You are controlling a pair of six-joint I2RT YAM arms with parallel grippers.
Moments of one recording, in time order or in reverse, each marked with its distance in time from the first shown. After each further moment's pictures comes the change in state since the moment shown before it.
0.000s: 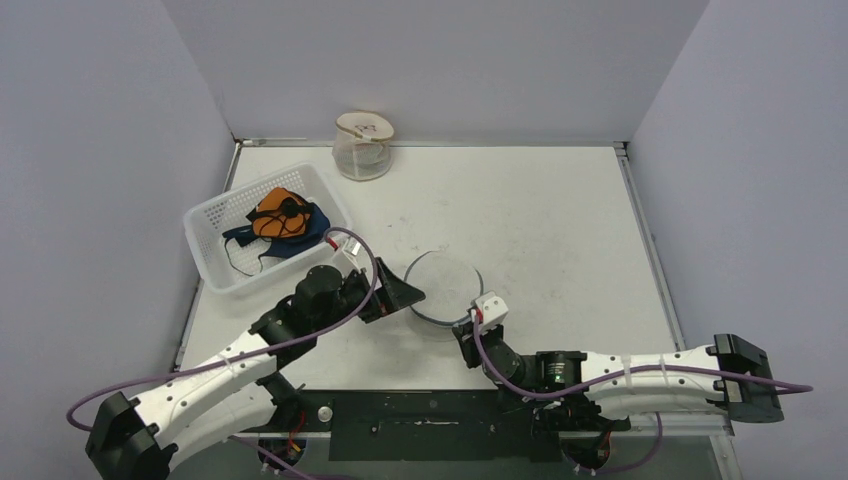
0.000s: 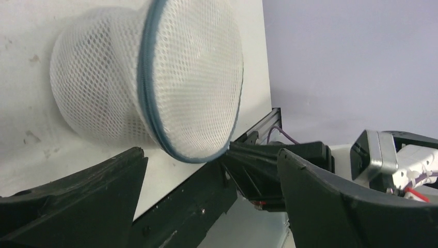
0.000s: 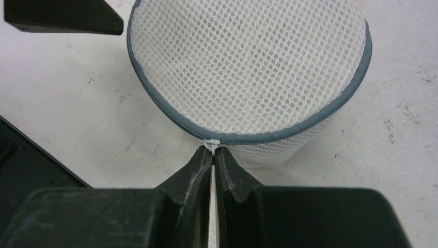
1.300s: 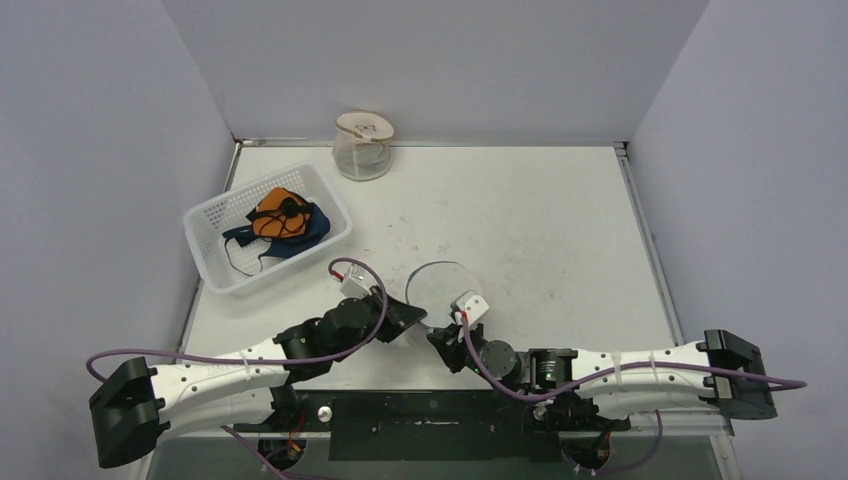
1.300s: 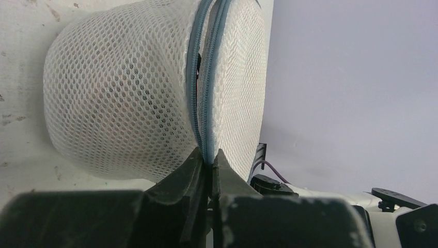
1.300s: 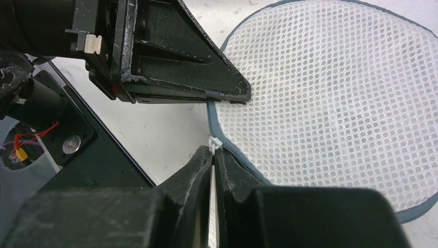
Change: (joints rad) left arm -0.326 0.024 -0.113 0.097 -0.476 -0.343; right arm 0.001 0.089 0.049 0.192 -0.205 -0.081
